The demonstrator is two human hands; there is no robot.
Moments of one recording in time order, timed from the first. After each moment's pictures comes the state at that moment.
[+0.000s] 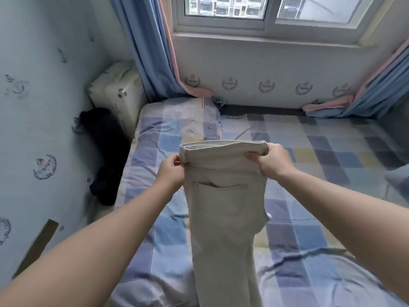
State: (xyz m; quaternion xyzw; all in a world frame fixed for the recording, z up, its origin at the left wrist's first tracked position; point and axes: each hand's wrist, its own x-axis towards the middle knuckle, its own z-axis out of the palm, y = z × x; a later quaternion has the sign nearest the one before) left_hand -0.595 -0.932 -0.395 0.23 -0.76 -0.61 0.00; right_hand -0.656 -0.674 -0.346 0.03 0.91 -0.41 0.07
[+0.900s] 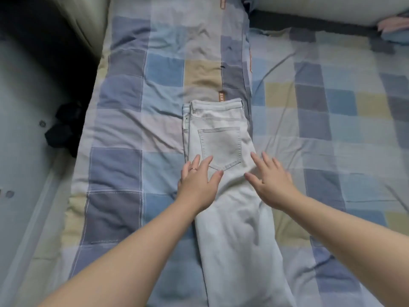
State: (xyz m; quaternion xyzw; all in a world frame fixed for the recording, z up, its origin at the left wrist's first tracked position) left_hand -0.700 -0.945 -0.752 0.17 -0.87 -0.42 -0.19; right_hand -0.754 -0.740 -0.728 -0.05 0.95 -0.11 0.28
